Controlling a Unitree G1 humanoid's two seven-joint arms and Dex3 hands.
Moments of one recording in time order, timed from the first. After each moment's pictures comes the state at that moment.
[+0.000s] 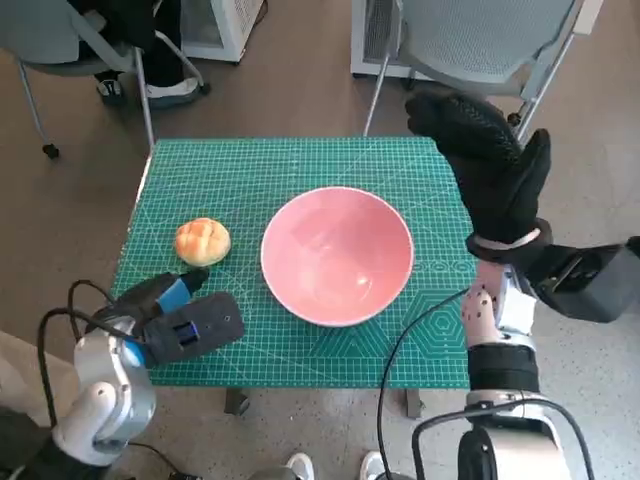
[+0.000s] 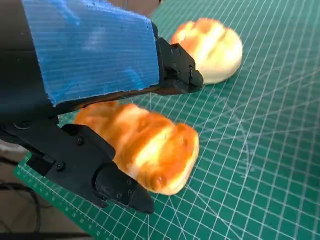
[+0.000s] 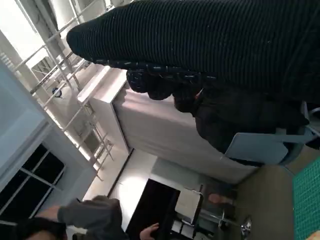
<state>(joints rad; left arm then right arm) -0.28 0.69 -0.37 -0.20 0.74 0.83 -0.60 -0.83 -0.08 -0.24 0.73 0.46 -0.66 0.77</state>
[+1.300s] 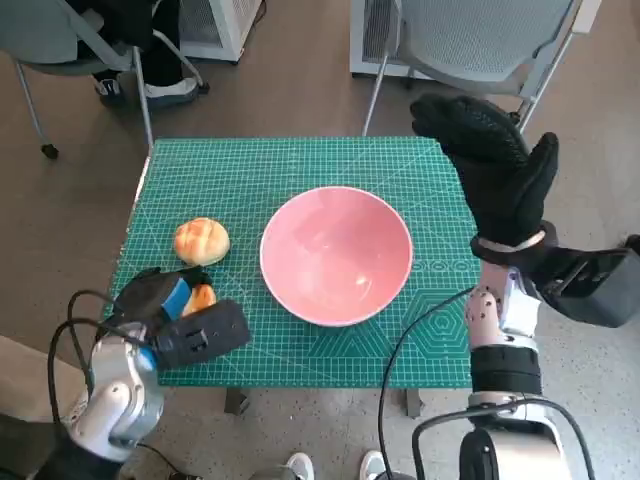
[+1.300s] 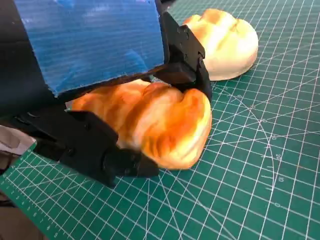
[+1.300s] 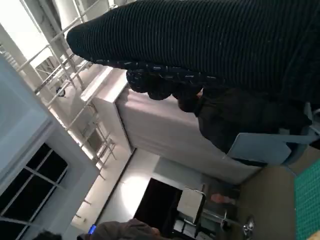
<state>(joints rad) -0.22 0.64 -0.34 -0.12 0.78 0.72 -0.42 -0.82 -0.08 -0.25 0.71 0.47 -0.66 0.78</state>
